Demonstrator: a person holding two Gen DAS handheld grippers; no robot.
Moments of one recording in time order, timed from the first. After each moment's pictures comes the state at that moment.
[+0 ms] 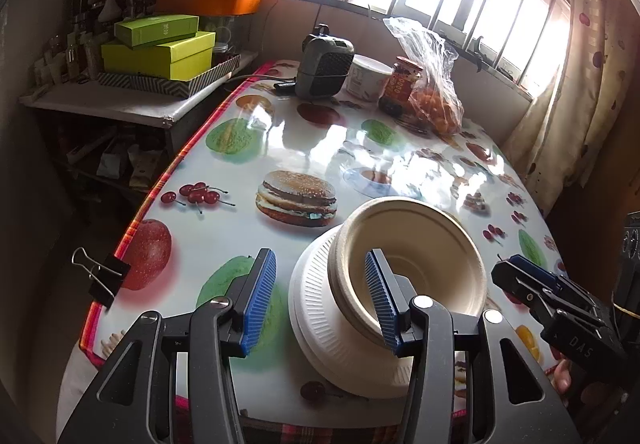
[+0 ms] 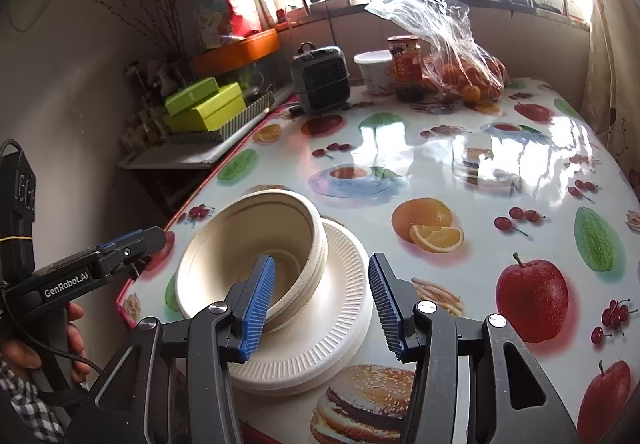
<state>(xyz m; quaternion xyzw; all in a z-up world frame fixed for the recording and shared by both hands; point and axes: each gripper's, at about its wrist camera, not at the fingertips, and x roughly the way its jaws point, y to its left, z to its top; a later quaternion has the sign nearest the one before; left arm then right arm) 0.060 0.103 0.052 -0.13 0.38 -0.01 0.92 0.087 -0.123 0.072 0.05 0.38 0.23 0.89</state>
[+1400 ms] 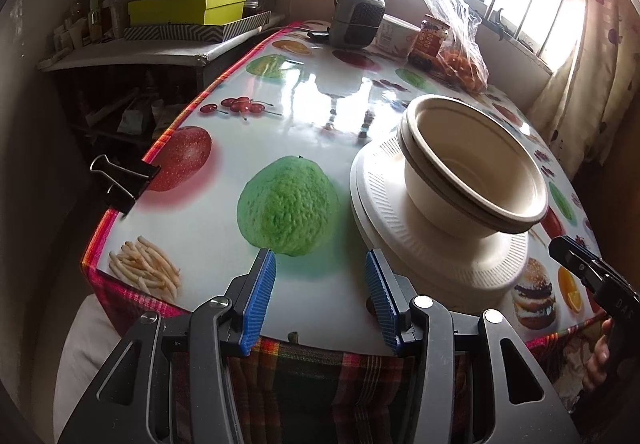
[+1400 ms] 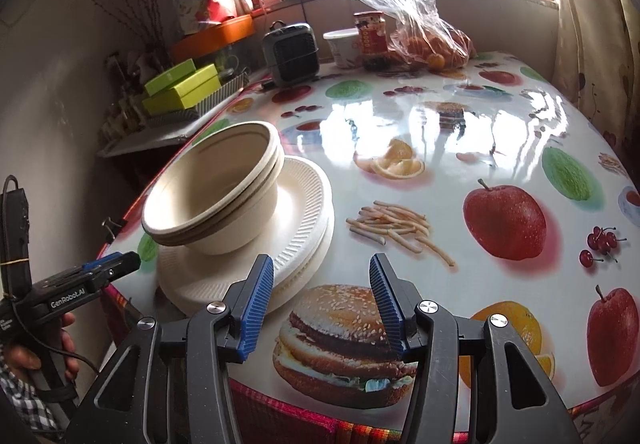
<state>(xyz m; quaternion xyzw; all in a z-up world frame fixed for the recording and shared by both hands) 0.012 0.116 -0.016 -0.12 0.42 0.02 0.90 0.041 -0.145 0.031 0.04 0.40 0.19 0.90</state>
